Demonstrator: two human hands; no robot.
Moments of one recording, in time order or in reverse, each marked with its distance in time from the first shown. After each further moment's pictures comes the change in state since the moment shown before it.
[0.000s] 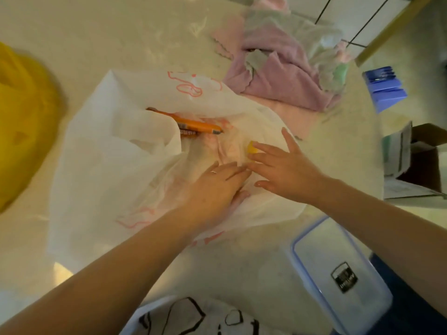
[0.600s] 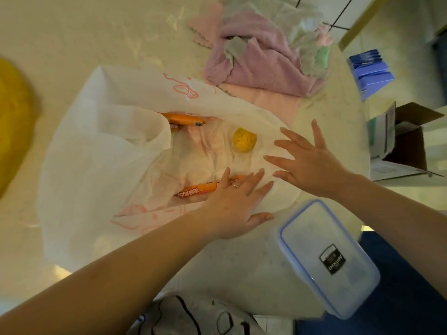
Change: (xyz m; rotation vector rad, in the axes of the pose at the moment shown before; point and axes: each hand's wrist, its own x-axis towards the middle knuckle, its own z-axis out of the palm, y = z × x) left_hand 0.010 0.048 0.032 0.121 -0.417 0.111; right_hand -0.064 0.027 0.011 -0.120 -0.090 0.189
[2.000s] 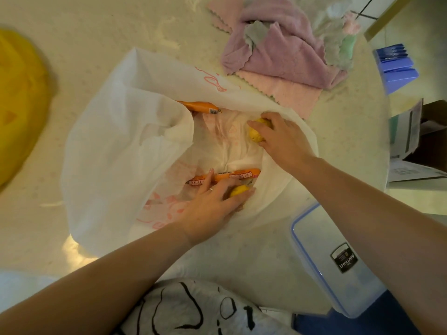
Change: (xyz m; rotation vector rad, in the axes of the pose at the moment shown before) left_hand -0.041 -0.038 0.065 -0.096 0.501 -0.014; right_hand 0.081 -0.042 0.013 0.525 -0.029 0.345
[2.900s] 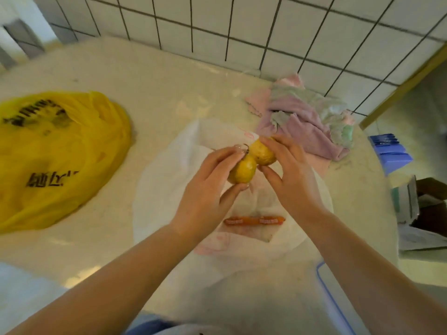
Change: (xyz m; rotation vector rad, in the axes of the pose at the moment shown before) left_hand -0.016 0.006 -0.158 -0.233 0.671 -0.121; right_hand -0.037 -0.130 -0.097 0.392 0.525 -0.205
